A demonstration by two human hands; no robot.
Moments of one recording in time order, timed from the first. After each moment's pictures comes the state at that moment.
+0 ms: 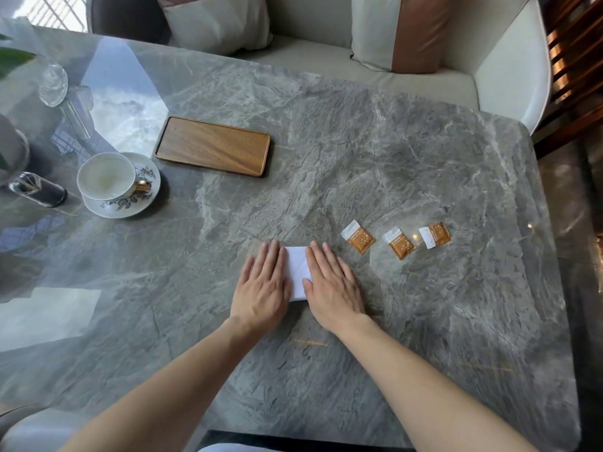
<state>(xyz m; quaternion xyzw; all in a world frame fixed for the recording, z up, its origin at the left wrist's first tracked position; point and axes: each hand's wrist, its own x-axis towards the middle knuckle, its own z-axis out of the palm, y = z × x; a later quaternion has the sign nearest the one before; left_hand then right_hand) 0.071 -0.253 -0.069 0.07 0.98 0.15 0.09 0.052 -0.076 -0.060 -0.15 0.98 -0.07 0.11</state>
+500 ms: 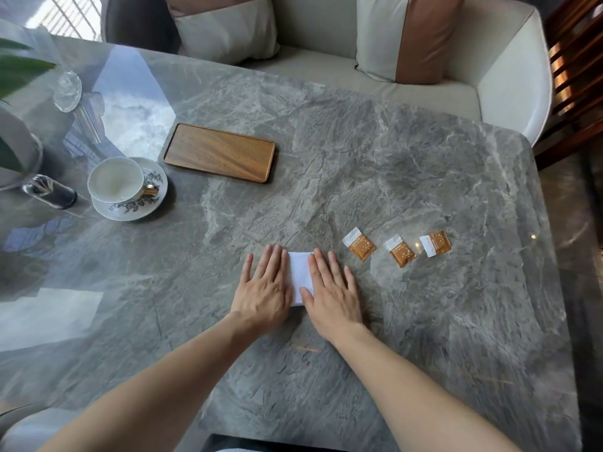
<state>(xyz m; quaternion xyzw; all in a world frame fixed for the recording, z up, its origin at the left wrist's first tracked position) 0.063 -0.255 -0.064 0.10 0.98 0.07 0.16 0.059 -0.082 -0.053 -0.10 0.98 -0.06 0.15</state>
